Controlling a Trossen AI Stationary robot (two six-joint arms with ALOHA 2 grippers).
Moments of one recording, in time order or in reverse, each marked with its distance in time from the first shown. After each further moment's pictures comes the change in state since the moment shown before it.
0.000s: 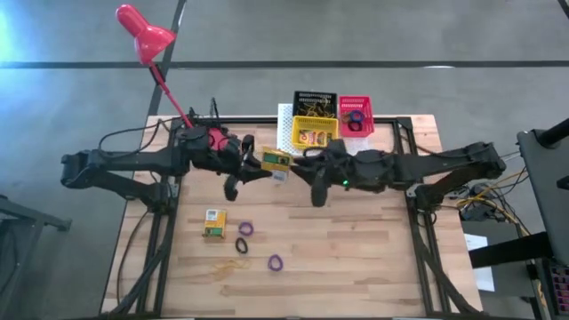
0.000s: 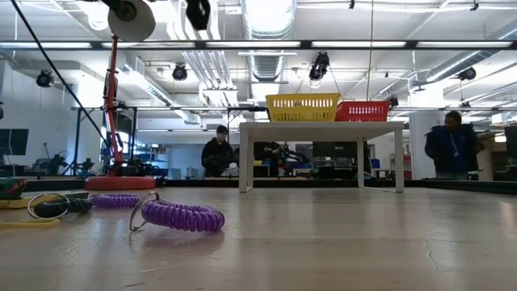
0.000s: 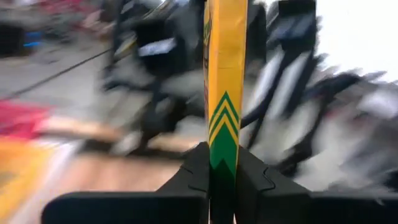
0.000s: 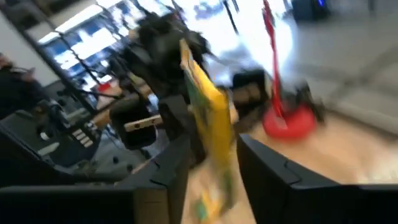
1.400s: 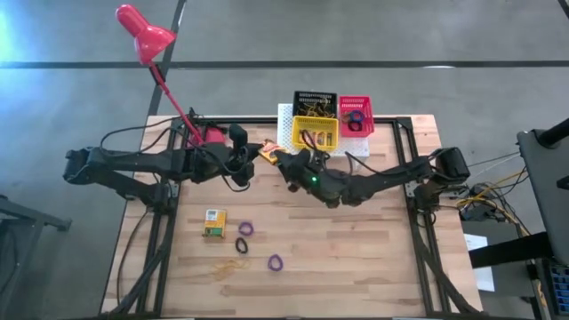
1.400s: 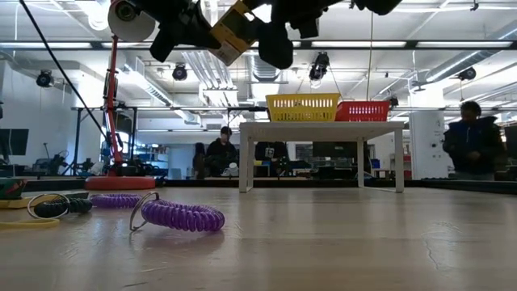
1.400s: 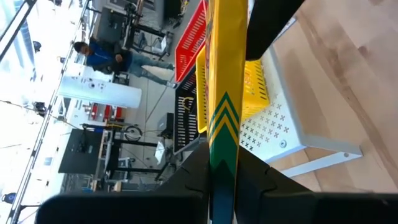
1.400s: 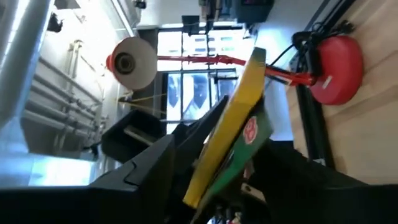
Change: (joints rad) left arm -0.114 0.035 0.088 -0.447 -0.902 1.279; right arm -0.078 0.326 -0.263 0.819 0.317 1.040
